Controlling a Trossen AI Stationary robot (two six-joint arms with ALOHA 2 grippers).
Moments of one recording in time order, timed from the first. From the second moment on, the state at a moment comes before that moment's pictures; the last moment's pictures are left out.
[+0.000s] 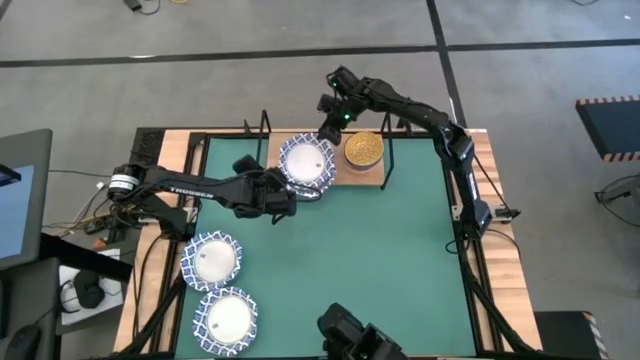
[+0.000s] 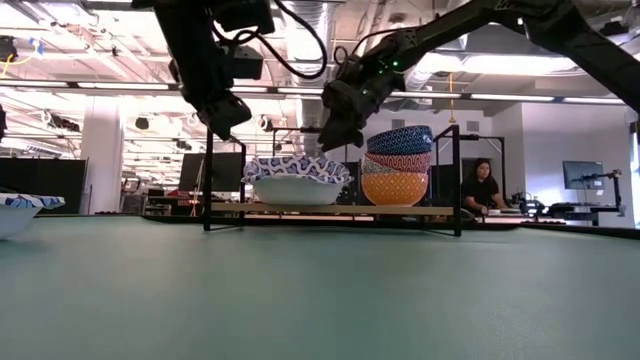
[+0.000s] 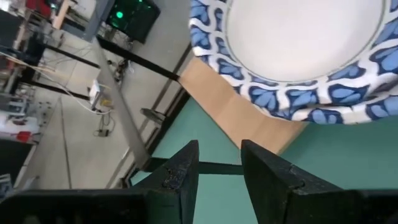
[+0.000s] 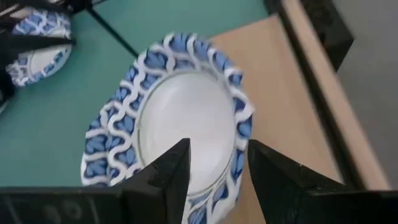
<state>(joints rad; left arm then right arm) 0.02 1.54 1.10 -0.87 -0.97 -0.43 -0.67 2.16 2.03 -0.82 -0.54 -0.22</state>
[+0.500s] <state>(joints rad) 0.02 1.54 1.13 -0.94 -1.05 -0.49 -0.53 2.18 2.03 -0.76 -0.36 -0.30</state>
